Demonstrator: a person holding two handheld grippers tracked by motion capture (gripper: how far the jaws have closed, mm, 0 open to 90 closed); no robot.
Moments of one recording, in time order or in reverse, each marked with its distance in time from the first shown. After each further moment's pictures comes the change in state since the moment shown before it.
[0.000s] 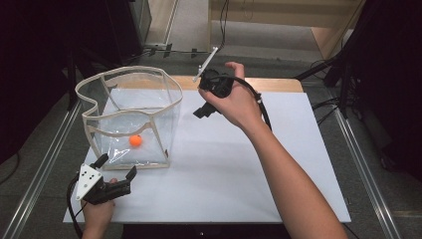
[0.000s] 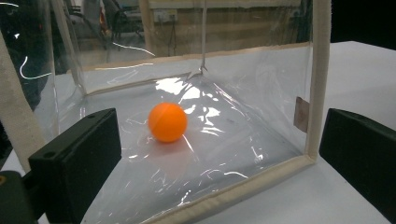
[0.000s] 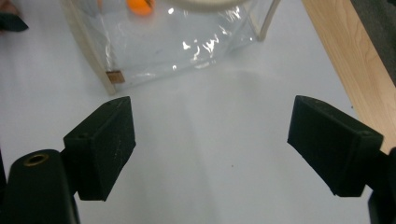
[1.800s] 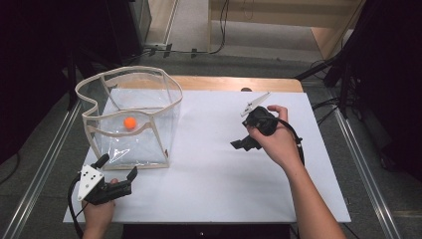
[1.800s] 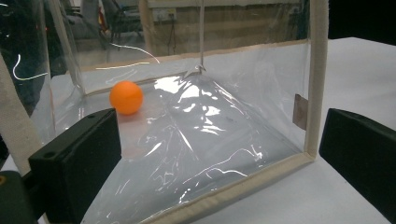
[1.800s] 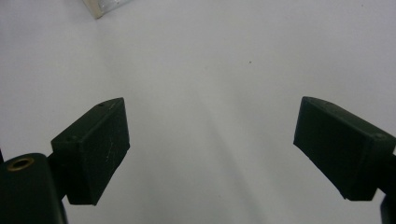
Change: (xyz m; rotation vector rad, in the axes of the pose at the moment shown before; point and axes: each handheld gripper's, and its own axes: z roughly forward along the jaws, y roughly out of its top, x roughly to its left) left arm -0.002 0.000 0.001 0.007 0.001 0.016; right arm 0.014 -0.149 0.013 -0.088 0.004 0.200
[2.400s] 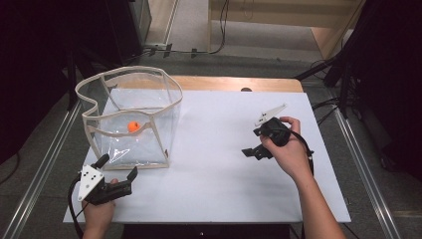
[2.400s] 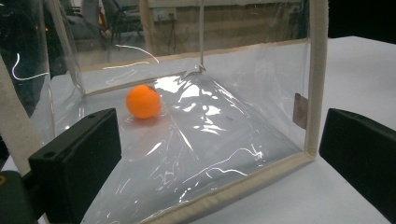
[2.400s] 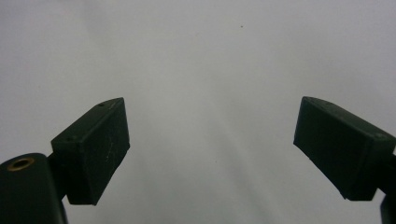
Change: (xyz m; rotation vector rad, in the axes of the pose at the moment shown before) left arm 0.000 0.000 0.000 0.002 0.002 0.004; right arm -0.004 -0.045 -0.001 -0.036 -0.014 0.054
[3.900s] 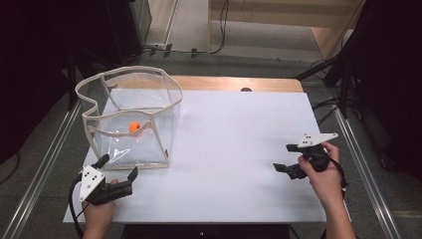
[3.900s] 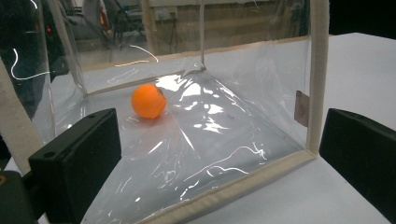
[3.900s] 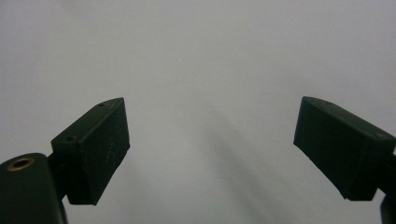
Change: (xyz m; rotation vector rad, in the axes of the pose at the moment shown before) left arm -0.002 -0.001 0.000 0.004 0.008 0.011; right arm -0.011 -0.114 -0.036 -0.185 -0.079 0.113
